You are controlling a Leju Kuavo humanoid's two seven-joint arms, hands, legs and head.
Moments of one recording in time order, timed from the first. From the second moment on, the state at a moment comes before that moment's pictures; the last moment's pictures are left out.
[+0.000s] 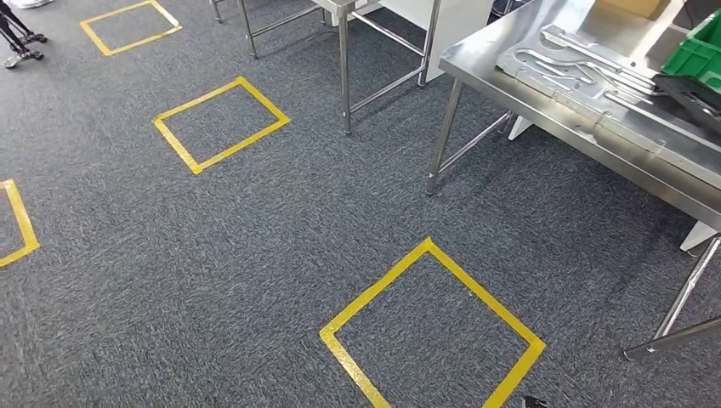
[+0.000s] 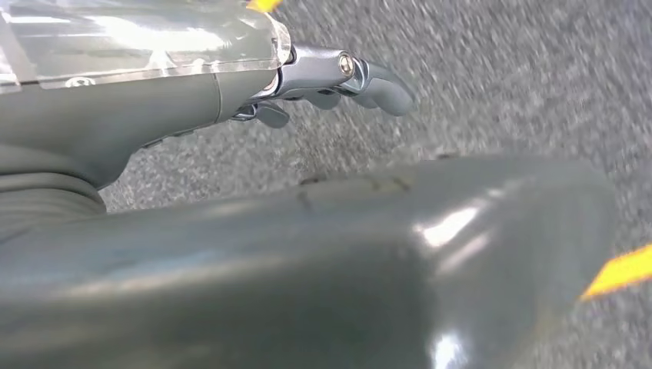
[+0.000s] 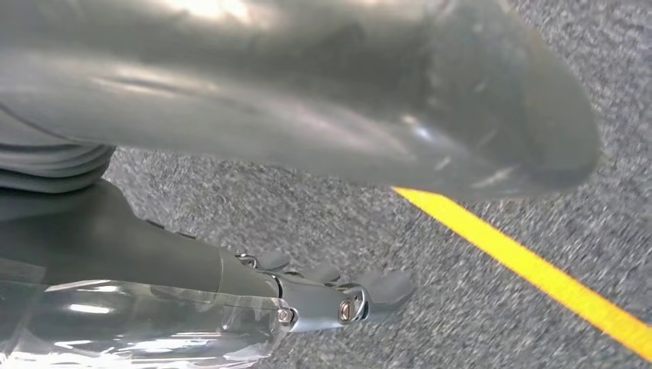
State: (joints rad) left arm -0.06 -0.10 0.23 -0.18 -0.01 0.24 -0.24; right arm -0.11 0.06 -0.73 -0.20 0.51 -0.23 -0.26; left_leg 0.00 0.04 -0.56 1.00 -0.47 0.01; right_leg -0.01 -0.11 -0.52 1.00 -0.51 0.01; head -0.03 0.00
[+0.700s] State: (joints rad) left arm -0.06 -0.10 0.24 -0.18 -0.01 0.25 -0.24; right arm -0.11 0.06 -0.73 -0.20 0.51 -0.22 -0.26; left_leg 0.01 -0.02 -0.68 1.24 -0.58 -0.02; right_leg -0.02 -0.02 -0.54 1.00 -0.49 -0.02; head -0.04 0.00
